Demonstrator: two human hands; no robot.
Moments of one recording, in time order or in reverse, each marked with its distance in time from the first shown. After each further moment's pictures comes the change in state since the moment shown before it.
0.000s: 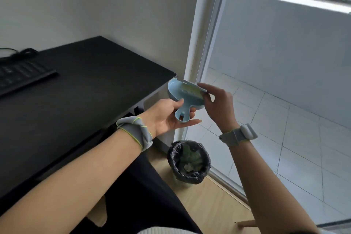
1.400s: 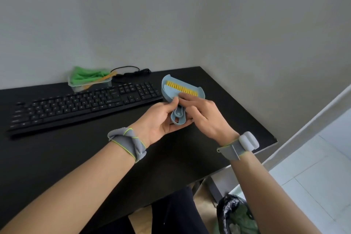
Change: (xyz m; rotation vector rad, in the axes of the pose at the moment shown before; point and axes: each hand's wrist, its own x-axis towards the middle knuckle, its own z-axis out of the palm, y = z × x) left_hand -0.105 0.132 -0.200 -0.202 0.344 0.457; right_hand 0.109 -0.229 0.186 0.299 -0.853 -0.458
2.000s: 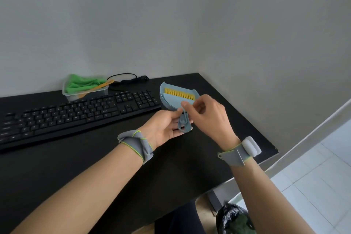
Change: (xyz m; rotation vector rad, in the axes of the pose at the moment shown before) left_hand 0.047 0.000 -0.004 0.004 0.054 -0.074; right_hand 0.026 0.006 -0.005 -0.073 0.338 0.305
